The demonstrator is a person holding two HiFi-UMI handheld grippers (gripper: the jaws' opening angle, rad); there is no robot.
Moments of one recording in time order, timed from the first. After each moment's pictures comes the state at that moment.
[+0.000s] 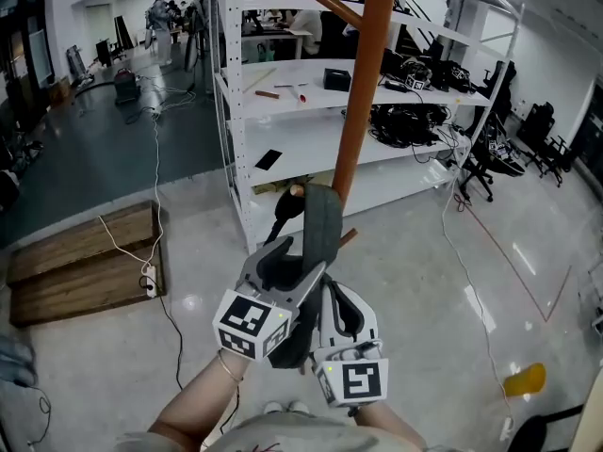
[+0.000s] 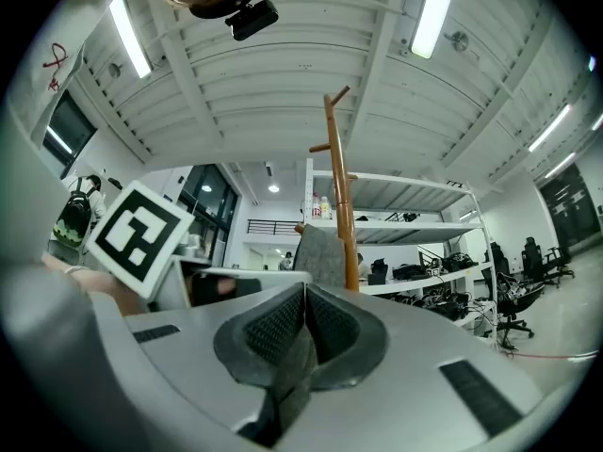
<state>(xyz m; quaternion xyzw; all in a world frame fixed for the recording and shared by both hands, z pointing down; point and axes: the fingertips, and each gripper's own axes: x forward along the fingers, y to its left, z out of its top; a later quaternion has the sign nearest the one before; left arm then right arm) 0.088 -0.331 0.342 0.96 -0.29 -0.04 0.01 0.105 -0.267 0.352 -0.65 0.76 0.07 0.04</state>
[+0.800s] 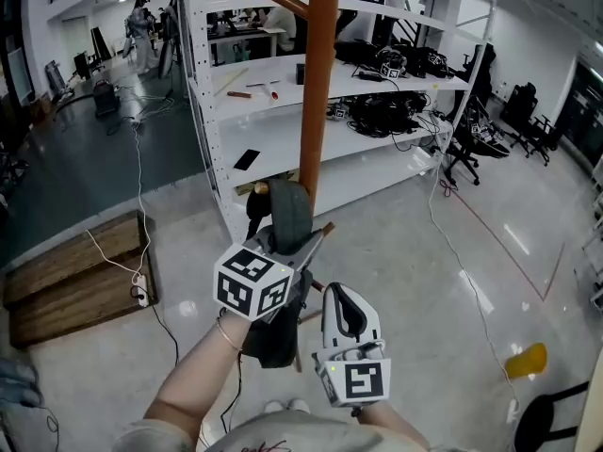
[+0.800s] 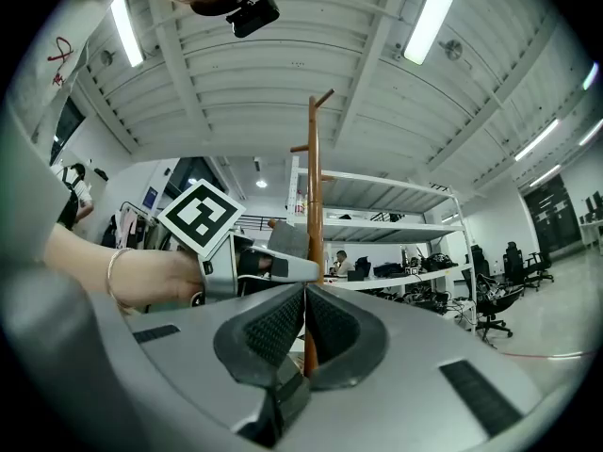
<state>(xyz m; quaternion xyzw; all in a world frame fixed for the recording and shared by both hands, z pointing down) 0.159 -0.350 0.340 0.98 -0.19 0.04 0.05 0.151 -0.250 0.362 -0.68 0.73 0.06 0.03</state>
